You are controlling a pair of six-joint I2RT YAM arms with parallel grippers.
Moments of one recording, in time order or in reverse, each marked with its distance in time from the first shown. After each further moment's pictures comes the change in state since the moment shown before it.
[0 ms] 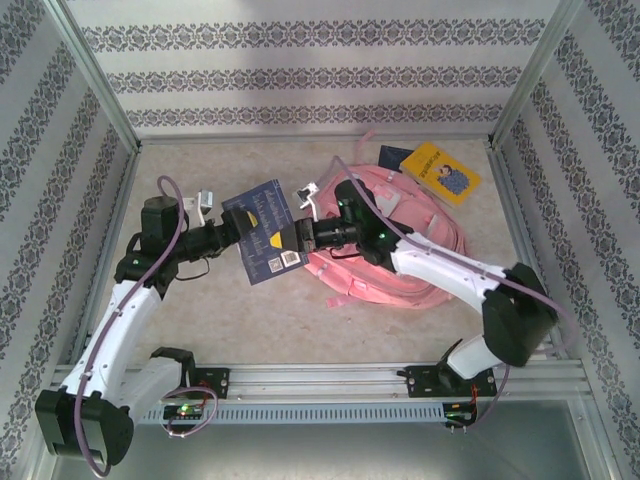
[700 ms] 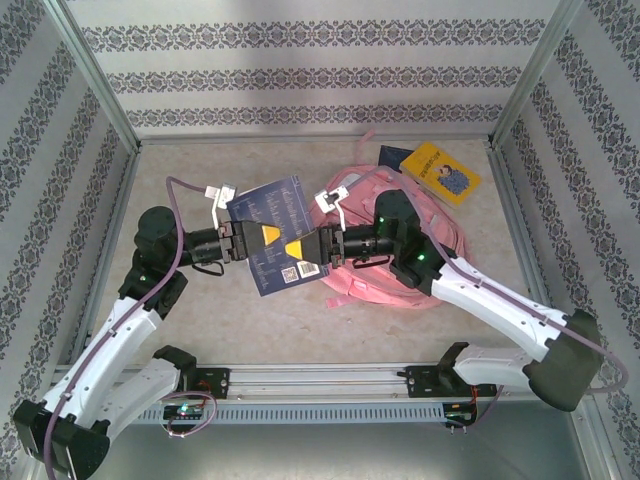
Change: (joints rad) left arm -0.259 -0.102 -0.026 0.474 0.213 -0.208; right arm 0.041 -0.293 -0.077 -0.022 -0.016 -0.023
